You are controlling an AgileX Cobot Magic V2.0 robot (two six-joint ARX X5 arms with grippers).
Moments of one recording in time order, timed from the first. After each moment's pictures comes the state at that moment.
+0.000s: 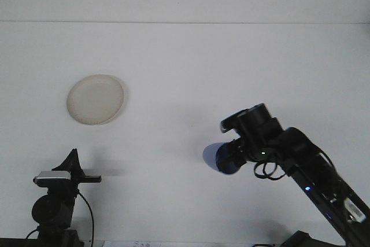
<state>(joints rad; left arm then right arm) -0.03 0.00 0.03 0.02 -0.10 0.08 0.62 1.32 1.31 -1.16 -0.11 0.10</state>
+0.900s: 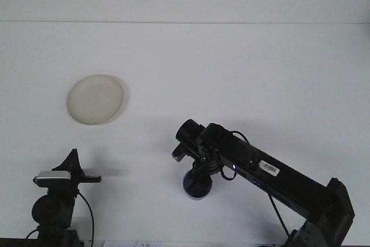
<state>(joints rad) -0.03 0.00 0.03 0.02 -0.10 0.08 0.85 1.70 1.40 -1.25 -0.08 0.00</state>
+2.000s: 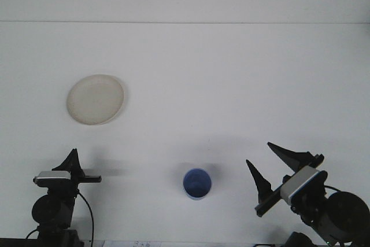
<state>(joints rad) -0.03 0.00 0.03 0.02 -0.10 0.08 0.81 0.43 0.85 -0.59 0.16 -0.02</state>
